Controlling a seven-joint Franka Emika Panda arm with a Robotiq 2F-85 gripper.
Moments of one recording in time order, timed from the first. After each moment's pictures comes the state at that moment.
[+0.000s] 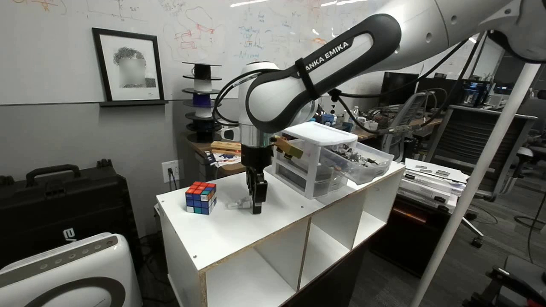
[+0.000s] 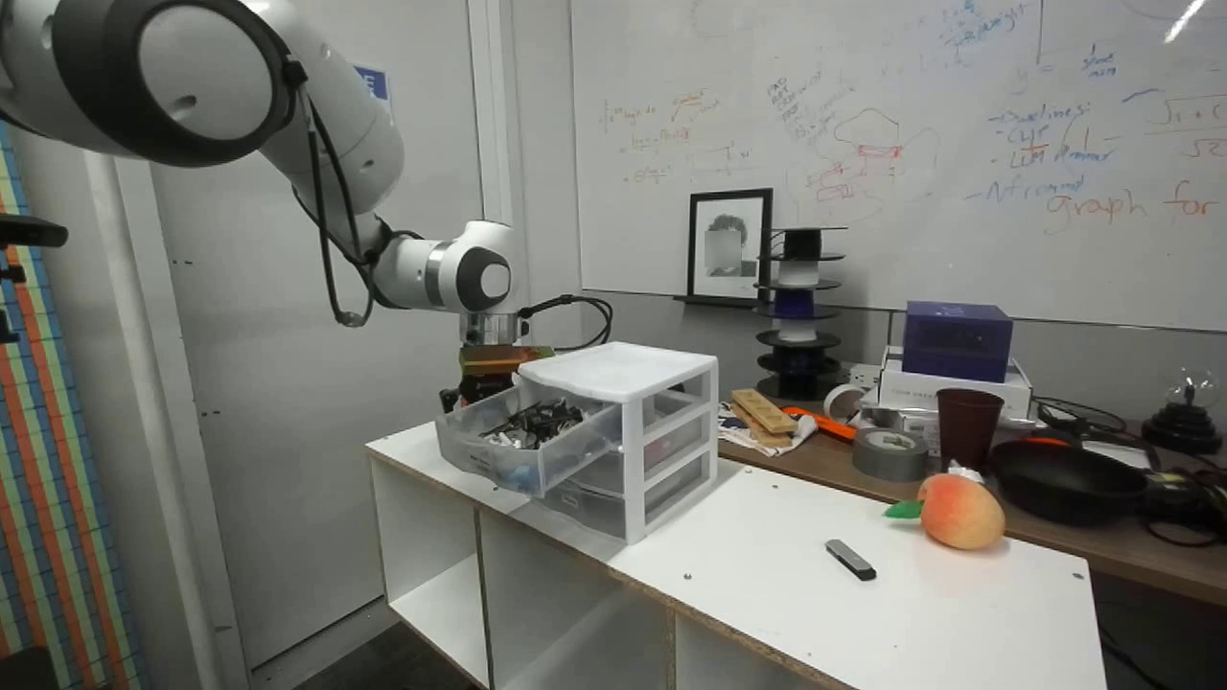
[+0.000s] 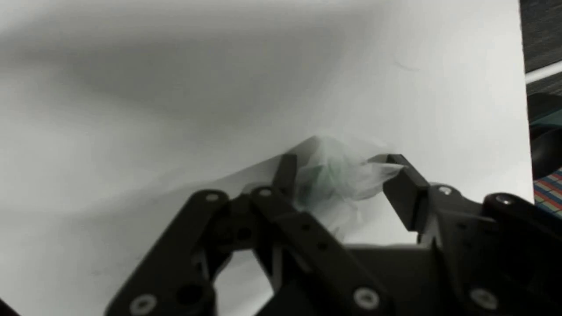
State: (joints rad) arm 0.14 0.89 0.25 -1.35 -0.18 2.15 -0.78
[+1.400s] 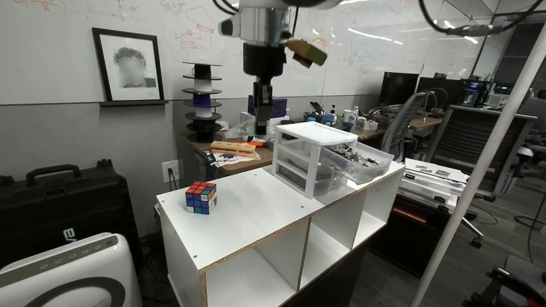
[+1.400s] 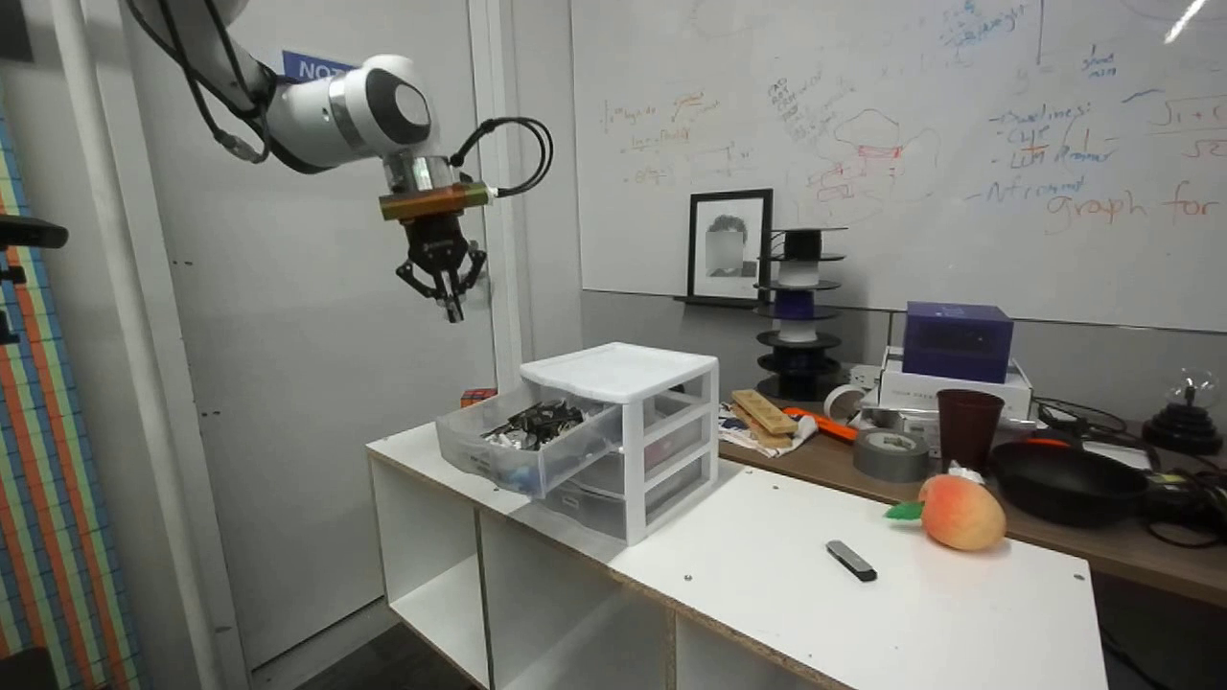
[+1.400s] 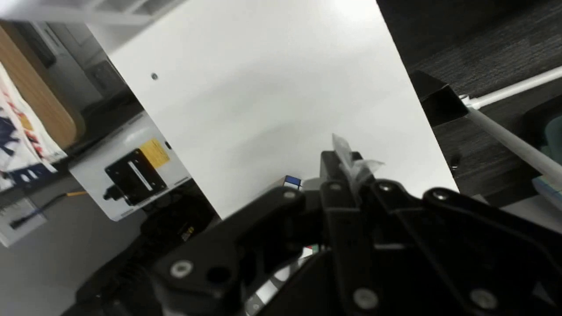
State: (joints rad) arm 0.25 0.42 0.20 -1.56 -0.29 2.03 -0.49
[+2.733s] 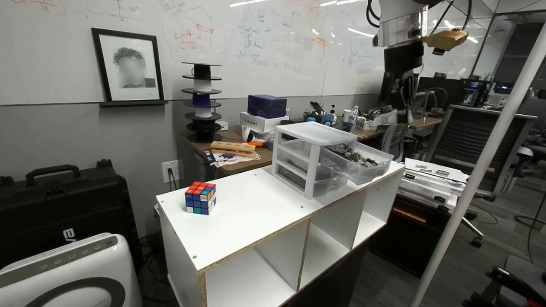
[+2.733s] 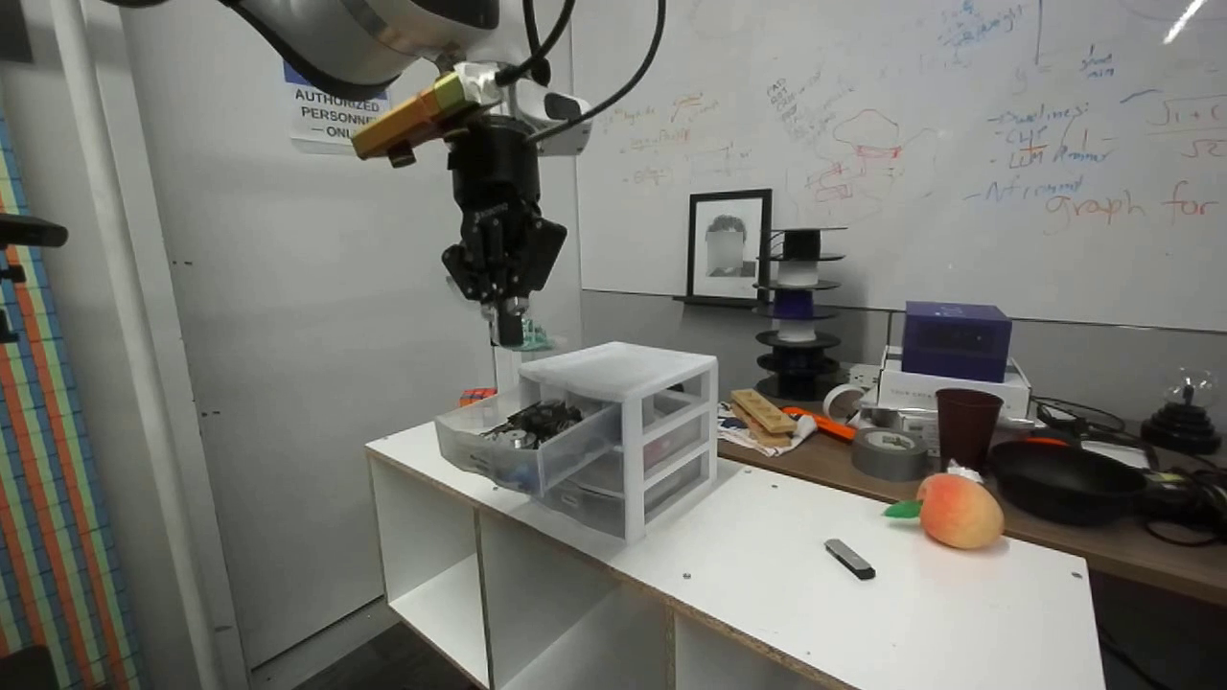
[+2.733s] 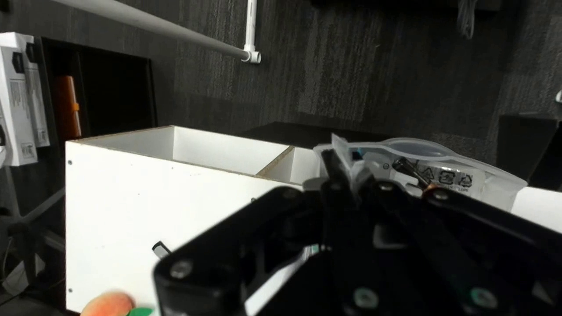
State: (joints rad) arm 0.00 -0.02 0.00 -2.05 -0.28 1.83 -0.03
